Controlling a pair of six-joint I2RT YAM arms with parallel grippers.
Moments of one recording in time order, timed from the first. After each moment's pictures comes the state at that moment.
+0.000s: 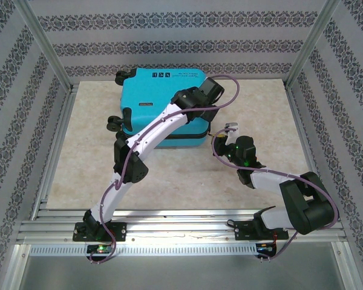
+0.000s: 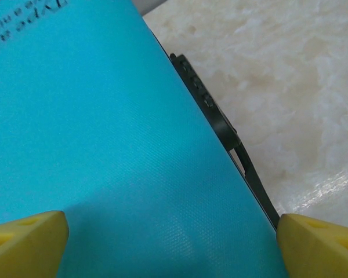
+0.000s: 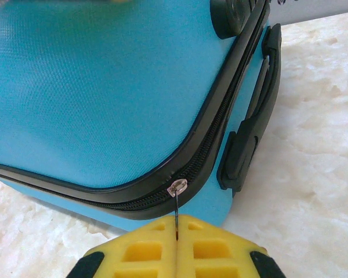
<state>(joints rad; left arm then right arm) -0.77 2.37 2.58 -1.10 -0.42 -0.11 0.35 1.36 0.38 0.69 -0.21 0.36</state>
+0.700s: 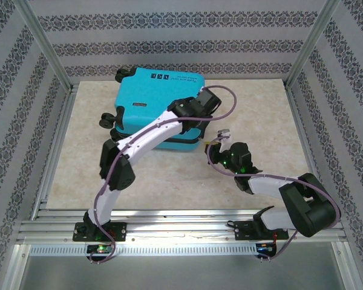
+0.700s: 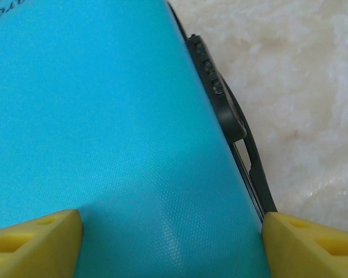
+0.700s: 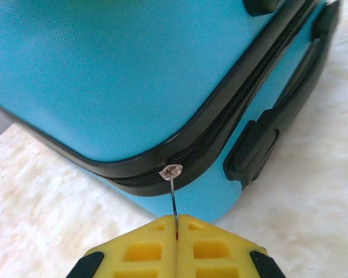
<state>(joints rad) -0.80 2.08 2.07 -0.95 -0.49 -0.15 0.46 1.34 0.32 0.72 -0.23 0.36</state>
